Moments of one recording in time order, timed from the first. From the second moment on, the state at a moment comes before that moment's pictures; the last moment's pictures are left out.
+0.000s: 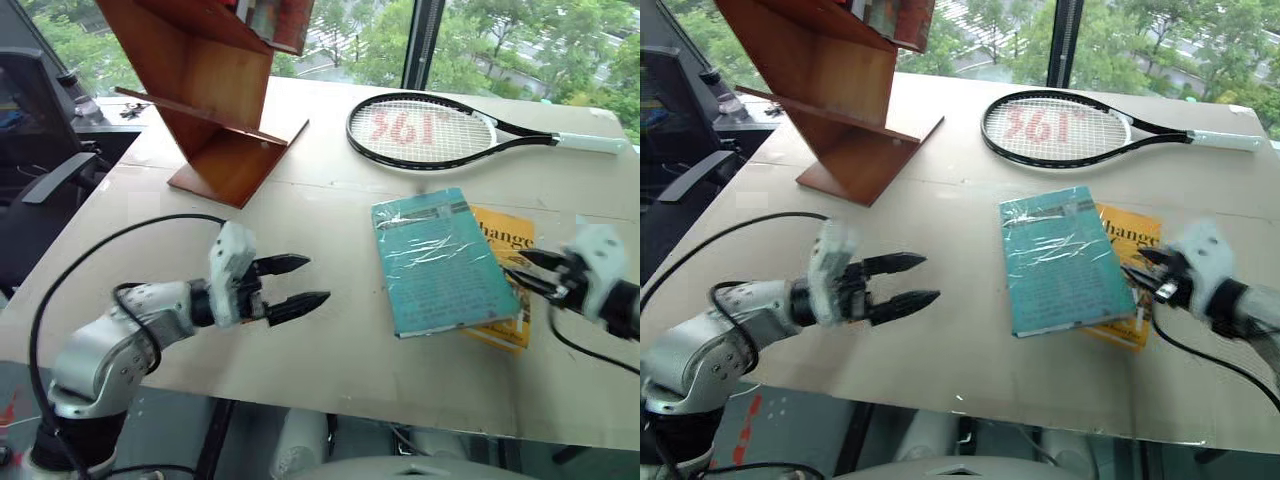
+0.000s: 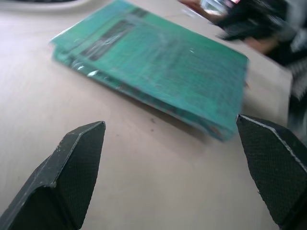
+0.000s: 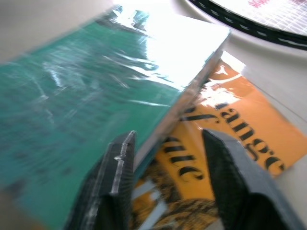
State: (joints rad) left arm -0.17 0.71 0.15 -0.43 -0.91 0.91 -0.75; right arm 0.22 -0.78 -0.48 -0.53 0.56 0.57 0.86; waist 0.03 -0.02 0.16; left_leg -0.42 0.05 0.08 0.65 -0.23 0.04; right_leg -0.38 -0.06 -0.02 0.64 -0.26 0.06
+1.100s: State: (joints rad) left arm -0.82 0.13 0.24 0.72 -0.91 1.32 -0.62; right arm 0.73 -0.49 -0.69 -0.86 0.68 0.25 0.89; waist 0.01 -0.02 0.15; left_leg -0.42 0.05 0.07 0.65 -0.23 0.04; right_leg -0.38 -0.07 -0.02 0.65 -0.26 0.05
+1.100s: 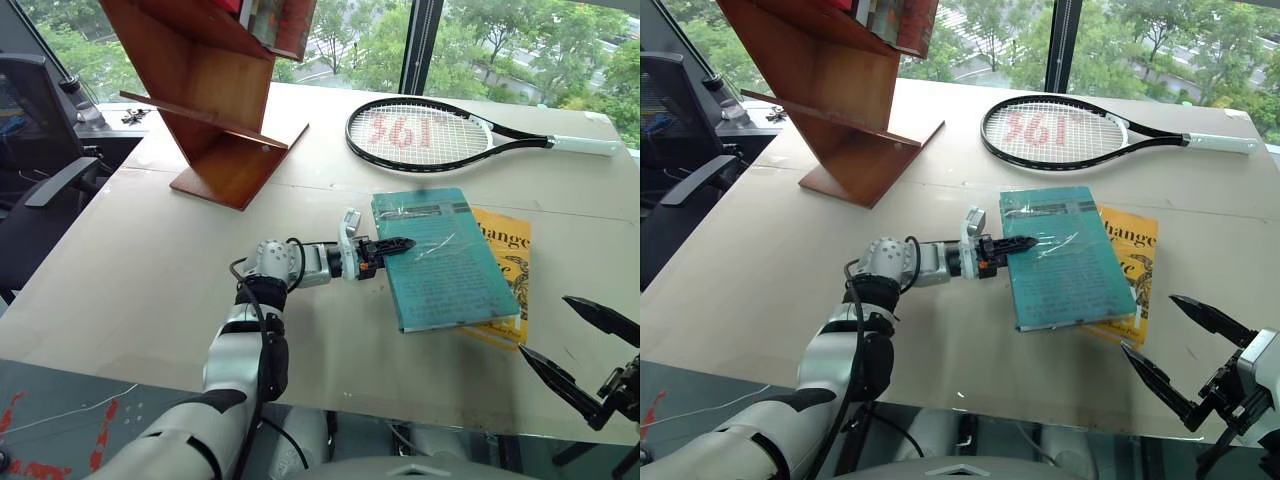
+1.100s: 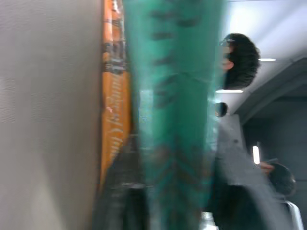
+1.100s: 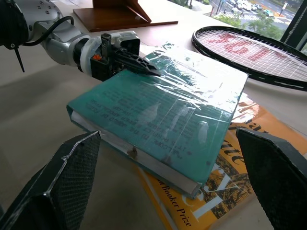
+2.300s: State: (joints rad) left arm -1.51 1.07 -0.34 1.22 0.48 -0.80 -0.96; right arm 0.12 -0.62 -0.41 -0.71 0.81 0.27 0.80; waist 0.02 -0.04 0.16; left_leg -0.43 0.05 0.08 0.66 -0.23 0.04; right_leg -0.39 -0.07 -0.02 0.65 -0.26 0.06
